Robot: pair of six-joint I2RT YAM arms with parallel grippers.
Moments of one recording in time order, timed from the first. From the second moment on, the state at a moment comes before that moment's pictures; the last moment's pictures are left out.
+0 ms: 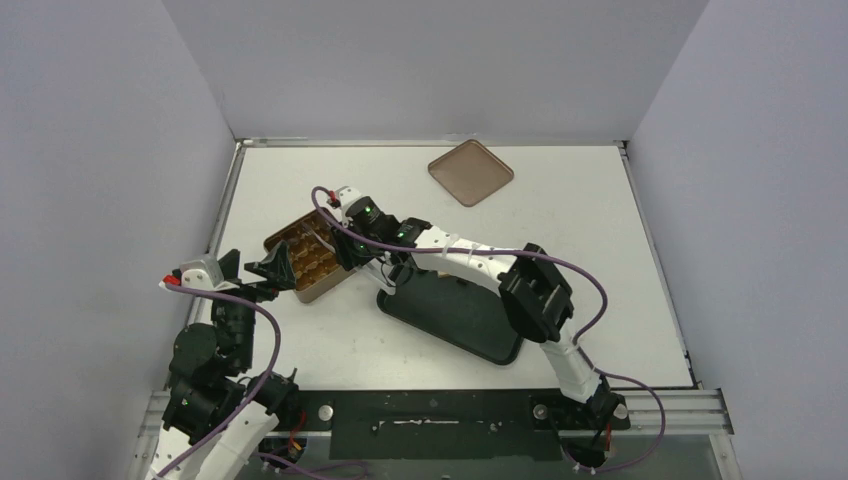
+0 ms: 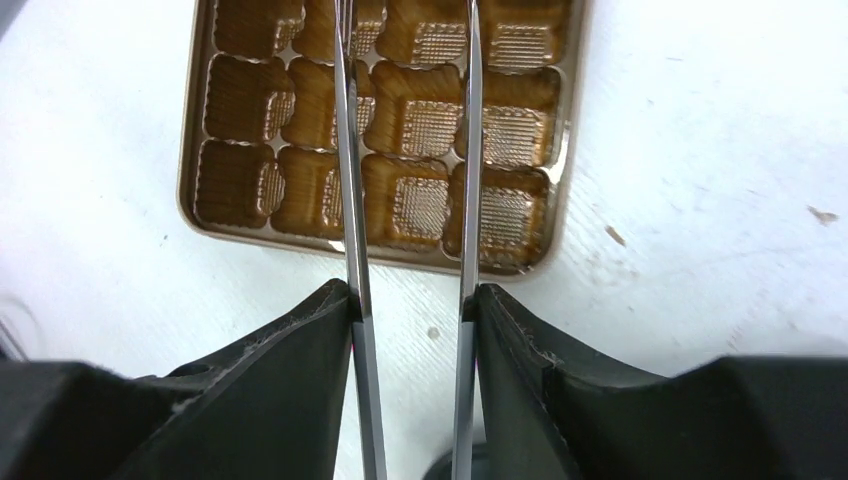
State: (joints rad) left arm -0.47 0.19 0.63 -0.23 -0.52 -0.23; right arm 0.98 2.18 1.82 -0.32 -0.02 0.27
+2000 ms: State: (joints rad) left arm -0.47 0.22 0.63 -0.23 -0.49 -0.23; right arm 0.90 1.29 0.92 -0.70 0.28 0.60
